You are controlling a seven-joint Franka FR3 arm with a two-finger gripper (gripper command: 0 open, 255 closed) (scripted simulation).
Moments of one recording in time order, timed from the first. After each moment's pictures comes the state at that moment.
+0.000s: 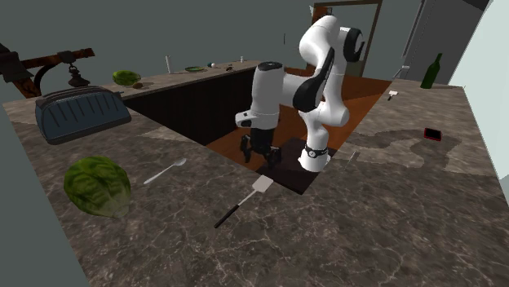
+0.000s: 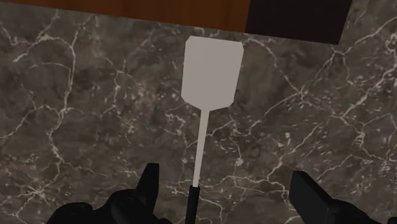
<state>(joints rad) -0.07 -0.15 -0.02 -2.22 -0.05 2.17 -0.04</state>
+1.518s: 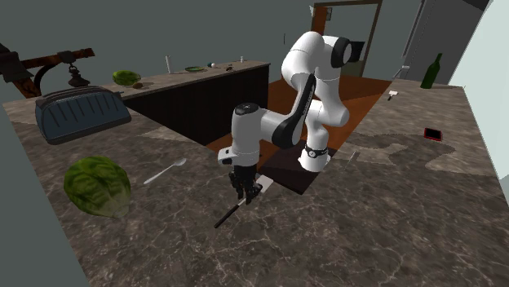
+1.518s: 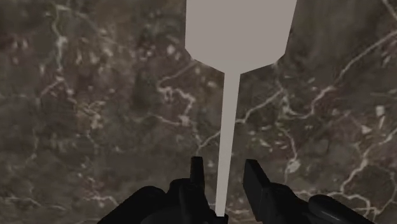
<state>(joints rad) -0.09 0.17 -0.04 -2.11 0.01 2.35 -0.05</state>
